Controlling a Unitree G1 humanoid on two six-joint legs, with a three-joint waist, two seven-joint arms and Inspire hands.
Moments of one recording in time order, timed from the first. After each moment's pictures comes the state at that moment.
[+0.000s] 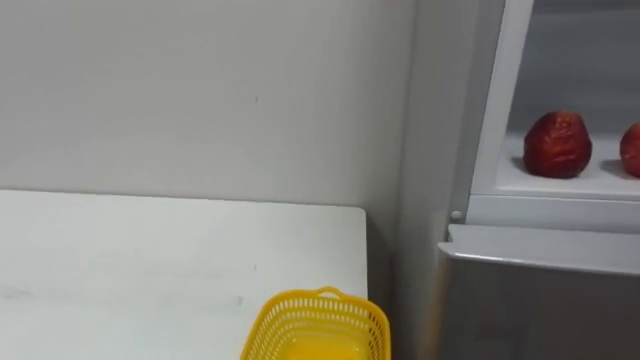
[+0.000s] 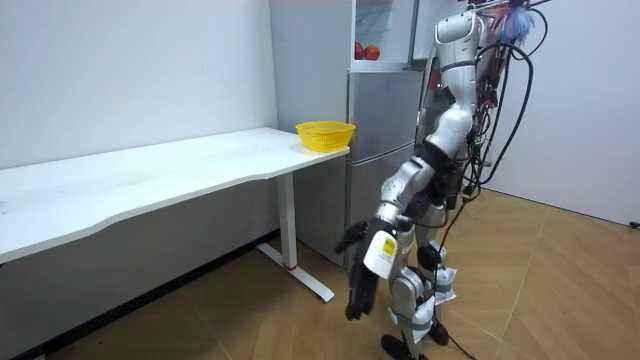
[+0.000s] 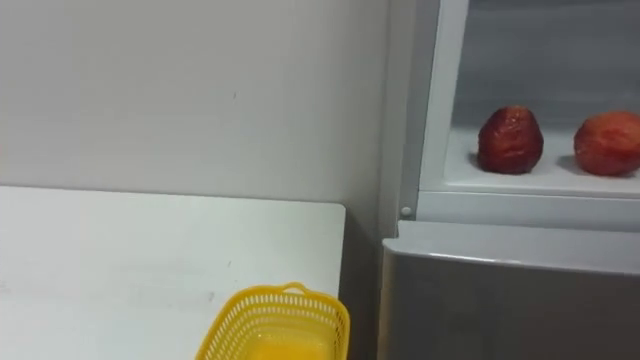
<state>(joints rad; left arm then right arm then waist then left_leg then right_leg) 0.33 0.17 0.40 0.85 -0.64 -0.13 0.51 0.19 -0.26 -0.11 1.27 -0.40 0.09 0.04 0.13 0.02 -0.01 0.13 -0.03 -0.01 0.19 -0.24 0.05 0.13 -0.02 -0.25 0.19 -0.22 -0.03</state>
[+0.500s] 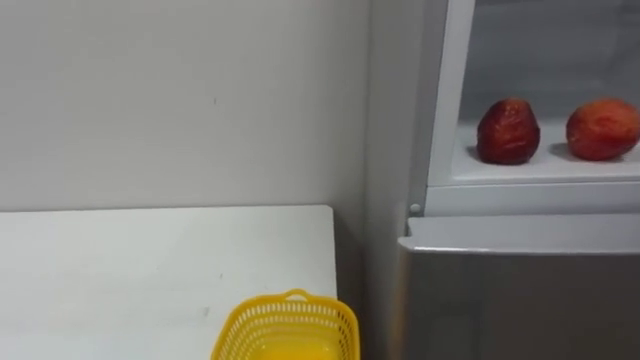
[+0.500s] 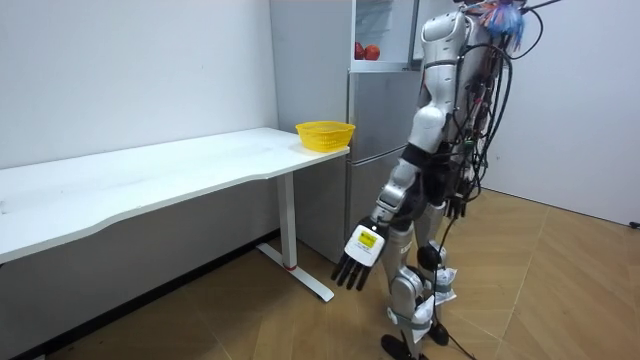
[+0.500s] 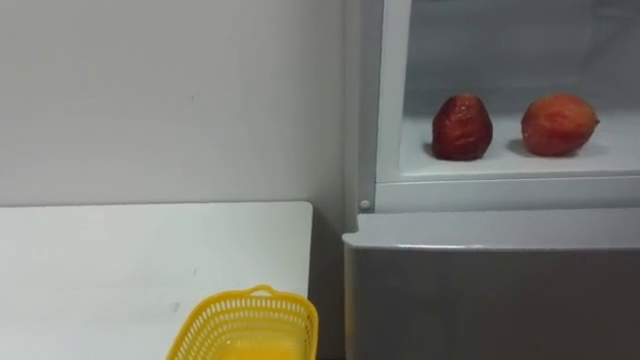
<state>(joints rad) 0.26 0.18 0.20 1.08 -0.09 0.04 0.13 0.18 -0.26 -0.10 1.28 -0.41 0.11 0.07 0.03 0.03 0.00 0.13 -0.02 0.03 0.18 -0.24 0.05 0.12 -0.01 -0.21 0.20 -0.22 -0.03</state>
